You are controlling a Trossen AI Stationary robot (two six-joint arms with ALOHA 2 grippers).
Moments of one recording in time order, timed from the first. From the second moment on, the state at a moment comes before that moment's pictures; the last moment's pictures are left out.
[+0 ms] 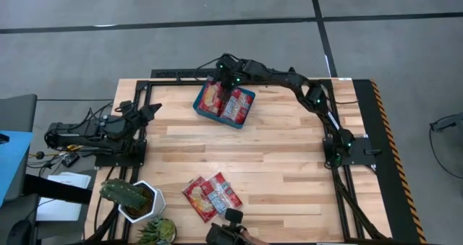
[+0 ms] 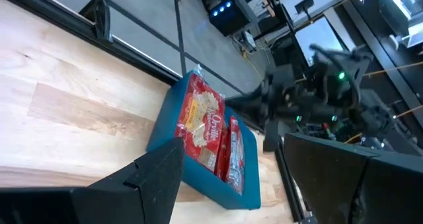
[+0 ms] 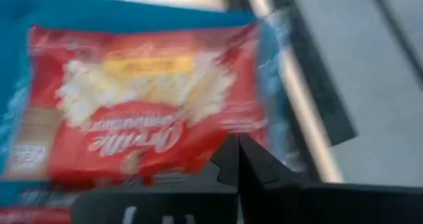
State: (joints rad) left arm -0.09 0.16 0.42 -0.53 -0.96 -1.25; right arm -0.52 2.35 2.12 -0.71 0.01 -0.22
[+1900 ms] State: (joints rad) left arm -0.09 0.16 0.42 -0.54 -0.64 -1.06; right arm 0.16 2.16 2.07 -1.06 -0.09 0.55
